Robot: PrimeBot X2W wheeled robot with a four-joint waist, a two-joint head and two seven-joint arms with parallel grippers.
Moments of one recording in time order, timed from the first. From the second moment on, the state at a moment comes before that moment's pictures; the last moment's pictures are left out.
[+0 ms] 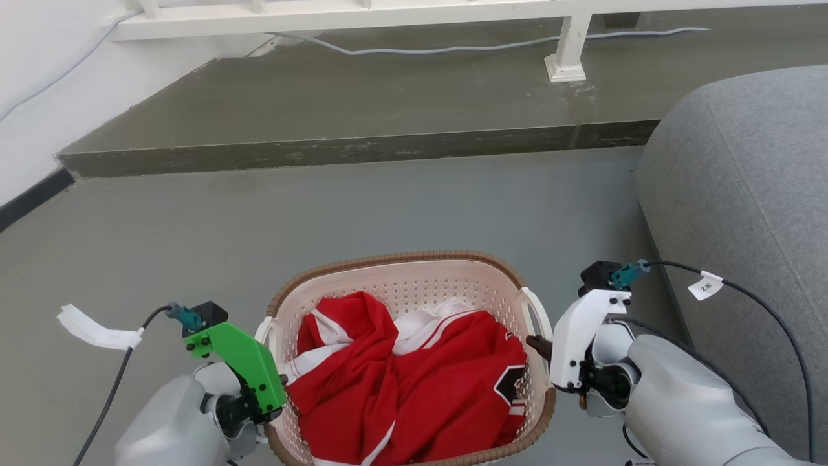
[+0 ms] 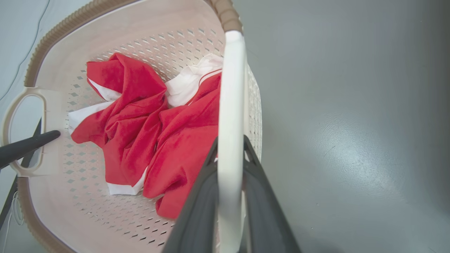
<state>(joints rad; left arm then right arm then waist) -0.59 0.04 -0.55 1.16 -0.98 -0.13 0.39 -0.56 -0.05 0.68 1.10 0.87 0.13 0.27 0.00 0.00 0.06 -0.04</state>
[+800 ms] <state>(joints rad) -0.65 0.05 -0.57 1.13 -0.95 -0.13 0.26 -0.63 -0.08 0.72 1.08 0.84 0.14 0.16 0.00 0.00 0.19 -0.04</state>
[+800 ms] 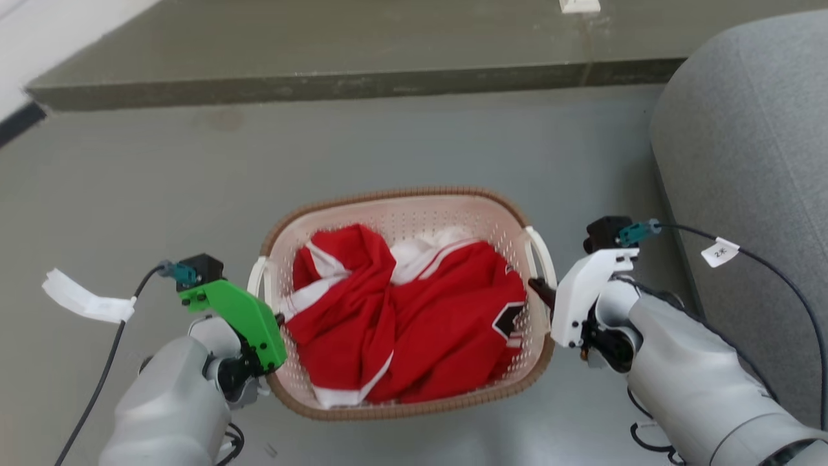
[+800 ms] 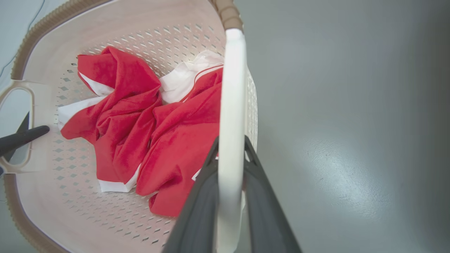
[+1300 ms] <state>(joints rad) -0.75 0.04 -0.58 1.12 -0.89 -0.13 0.09 -0.74 -0.09 0.73 1.07 0.78 0.14 -0.01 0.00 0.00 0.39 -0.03</state>
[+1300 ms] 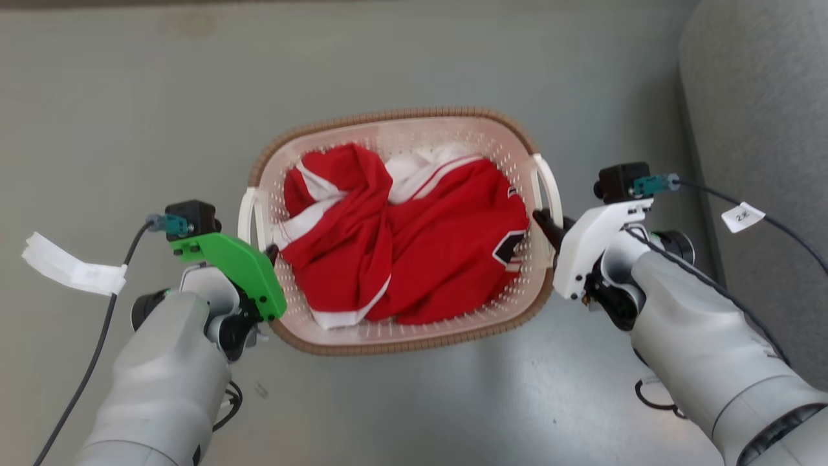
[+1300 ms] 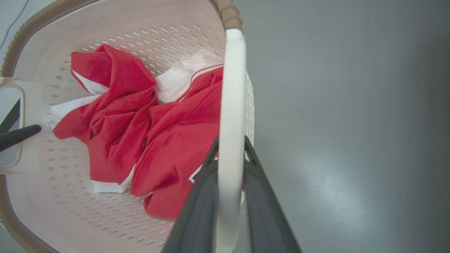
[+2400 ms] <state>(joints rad) -0.90 0.02 -0.58 1.15 -0.86 -0.12 -0.06 -0.88 -0.10 0.73 1.13 0.74 0.14 -0.16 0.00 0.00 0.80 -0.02</state>
